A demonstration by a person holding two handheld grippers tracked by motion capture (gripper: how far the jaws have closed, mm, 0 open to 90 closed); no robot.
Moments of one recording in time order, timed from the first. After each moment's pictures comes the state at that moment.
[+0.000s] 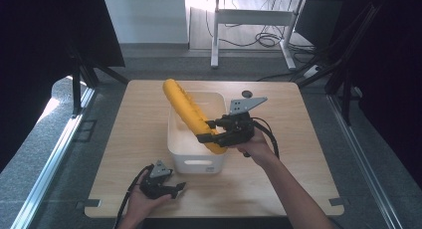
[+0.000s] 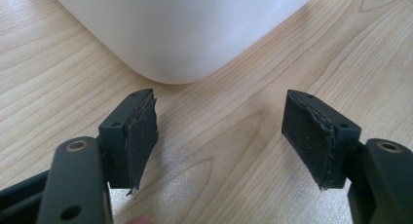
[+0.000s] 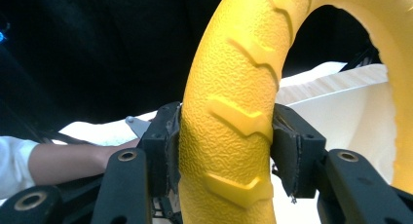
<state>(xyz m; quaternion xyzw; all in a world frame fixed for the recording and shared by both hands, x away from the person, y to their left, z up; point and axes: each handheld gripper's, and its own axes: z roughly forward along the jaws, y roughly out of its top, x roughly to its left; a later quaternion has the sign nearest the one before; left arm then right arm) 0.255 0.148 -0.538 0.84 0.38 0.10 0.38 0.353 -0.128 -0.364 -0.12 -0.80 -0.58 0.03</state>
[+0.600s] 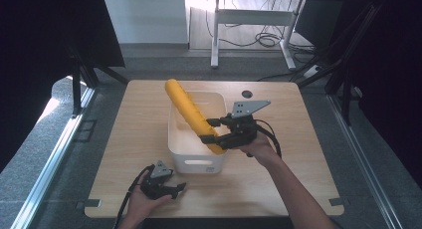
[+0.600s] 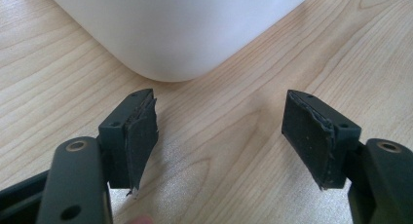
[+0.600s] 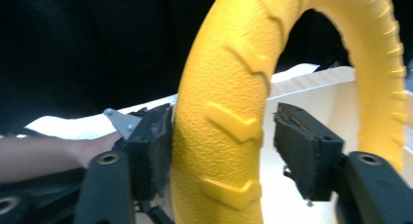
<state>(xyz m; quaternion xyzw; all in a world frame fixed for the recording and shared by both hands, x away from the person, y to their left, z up) 0.255 0.147 -0.538 0.84 0.38 0.10 0.38 0.347 -0.135 -0.365 -0.13 -0.81 -0.58 -0.02</state>
